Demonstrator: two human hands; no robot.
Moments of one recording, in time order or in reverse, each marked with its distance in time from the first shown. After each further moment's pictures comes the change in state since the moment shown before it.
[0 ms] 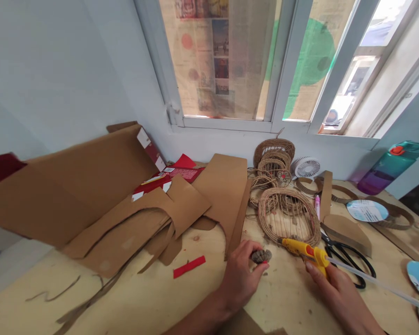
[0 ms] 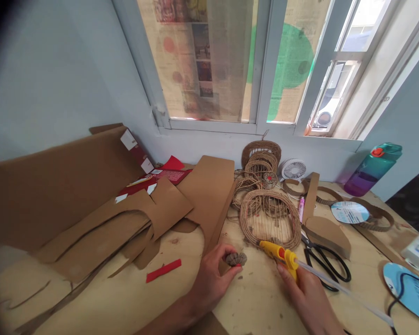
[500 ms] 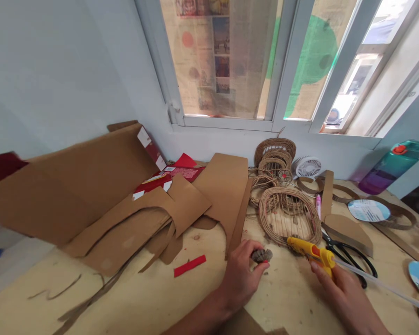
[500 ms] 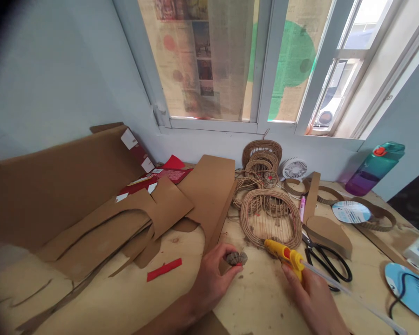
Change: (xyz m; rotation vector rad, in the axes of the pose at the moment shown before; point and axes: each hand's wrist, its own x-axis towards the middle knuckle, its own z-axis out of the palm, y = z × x) left_hand 0.001 0.000 -0.001 0.005 0.003 -0.006; right_hand -0.003 0.008 0.001 -0.080 0.087 -0.025
